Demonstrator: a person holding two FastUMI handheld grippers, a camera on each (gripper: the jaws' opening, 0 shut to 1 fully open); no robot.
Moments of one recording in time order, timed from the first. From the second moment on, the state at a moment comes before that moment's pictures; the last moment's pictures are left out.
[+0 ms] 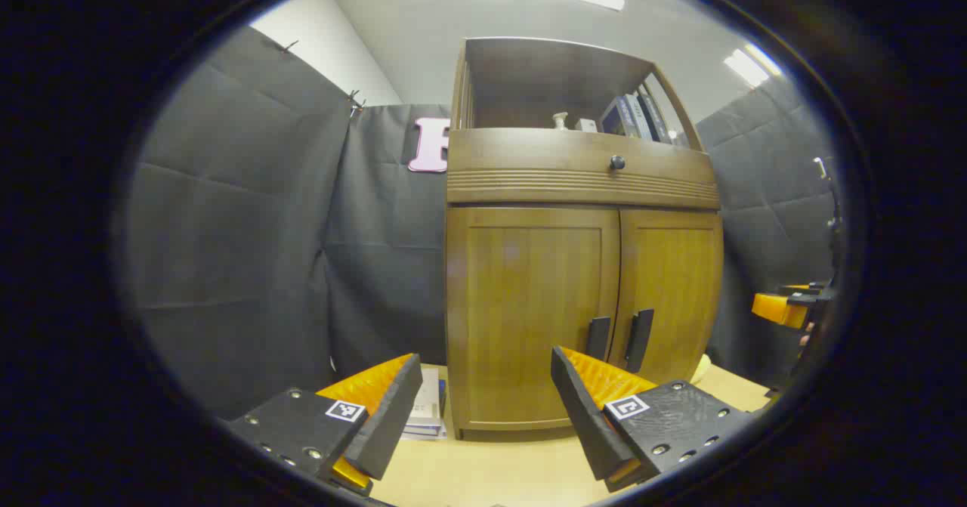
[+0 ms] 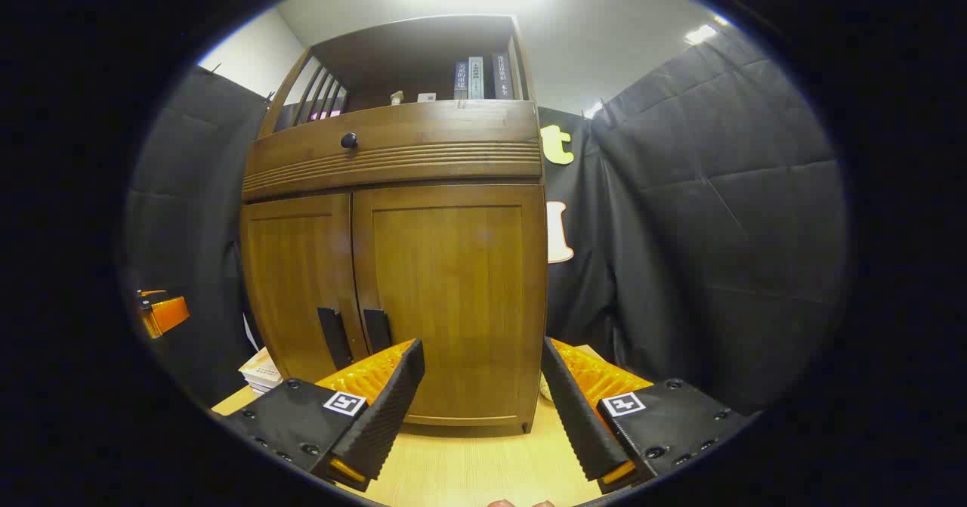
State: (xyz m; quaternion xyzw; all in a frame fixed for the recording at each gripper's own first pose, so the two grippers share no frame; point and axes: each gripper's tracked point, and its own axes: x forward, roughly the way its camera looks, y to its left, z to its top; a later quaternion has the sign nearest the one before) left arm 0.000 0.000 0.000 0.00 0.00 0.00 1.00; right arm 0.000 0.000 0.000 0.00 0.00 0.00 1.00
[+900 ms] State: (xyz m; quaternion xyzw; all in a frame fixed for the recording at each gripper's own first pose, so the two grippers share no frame) left arm -0.006 -0.008 -0.018 -0.01 0.02 -0.02 1.00; right arm 0.006 0.027 -0.001 -0.01 0.02 0.01 1.00
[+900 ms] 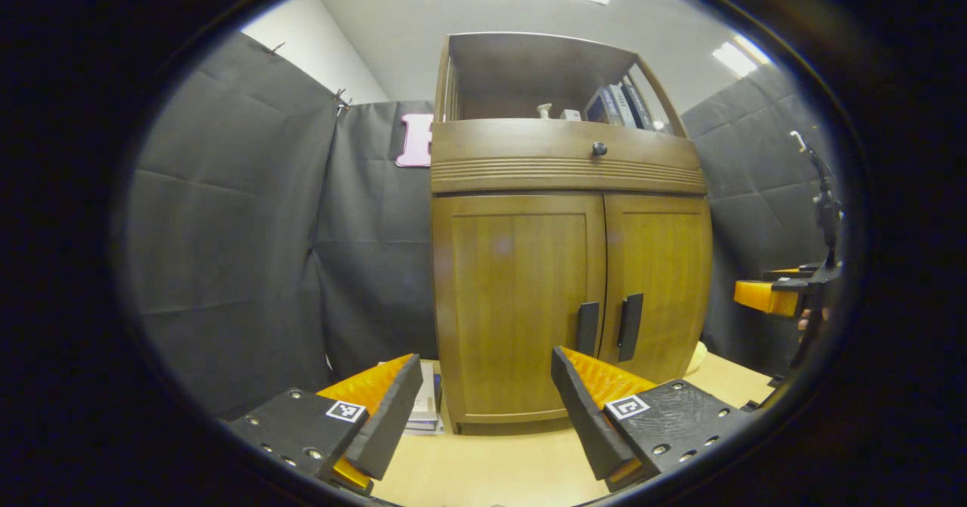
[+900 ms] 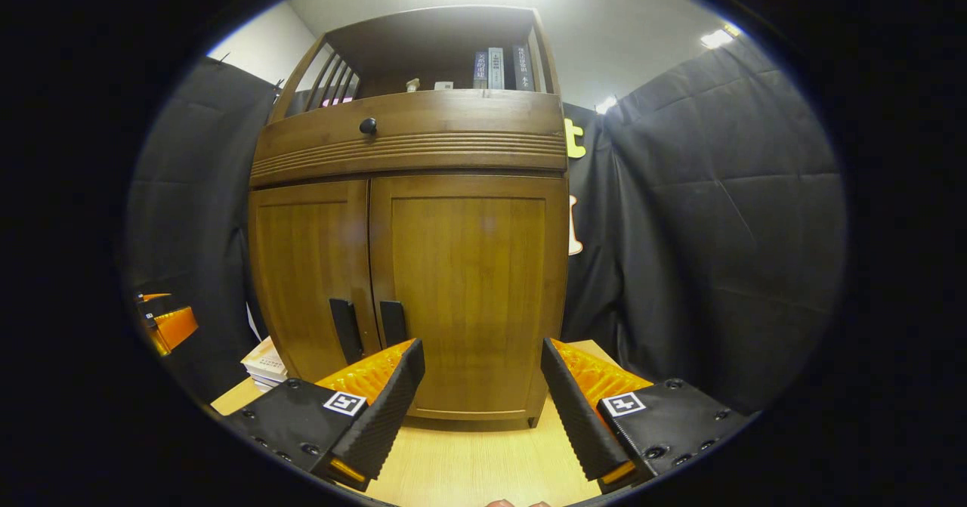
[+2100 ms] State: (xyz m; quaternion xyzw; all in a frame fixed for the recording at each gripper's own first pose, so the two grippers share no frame) left arm -0.004 0.071 -0.079 -0.06 0.07 0.05 0.99; right arm 0.133 0.135 -0.023 0.01 0.07 0.06 1.00
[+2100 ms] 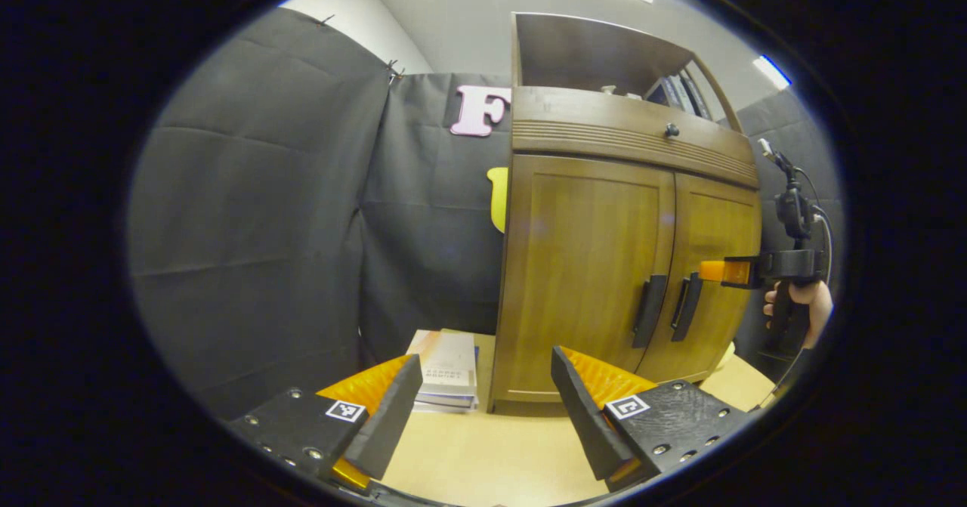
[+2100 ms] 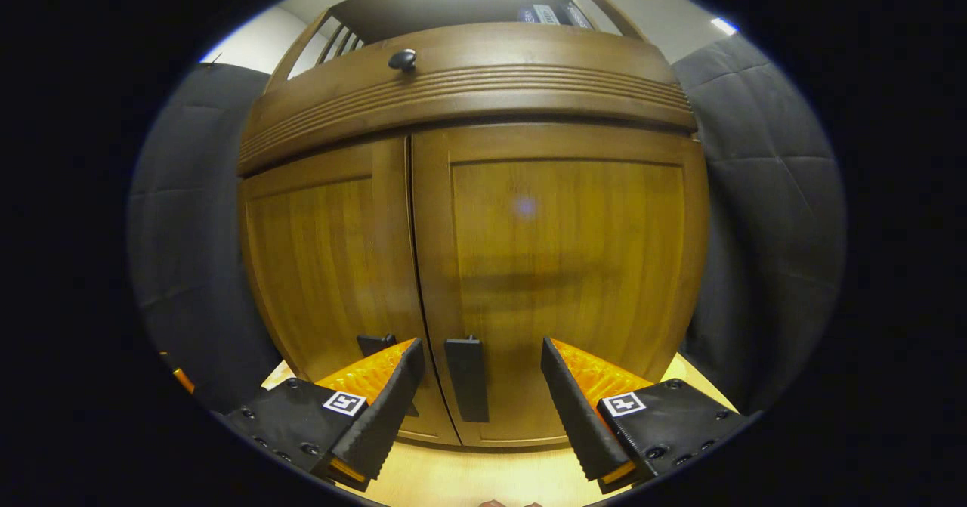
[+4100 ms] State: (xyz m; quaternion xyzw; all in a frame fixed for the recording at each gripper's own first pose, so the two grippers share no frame) left arm -0.031 0.042 -0.069 -0.05 0.04 0.04 1.00; right arm 0.123 0.133 -0.053 0.01 0.10 0.11 0.99
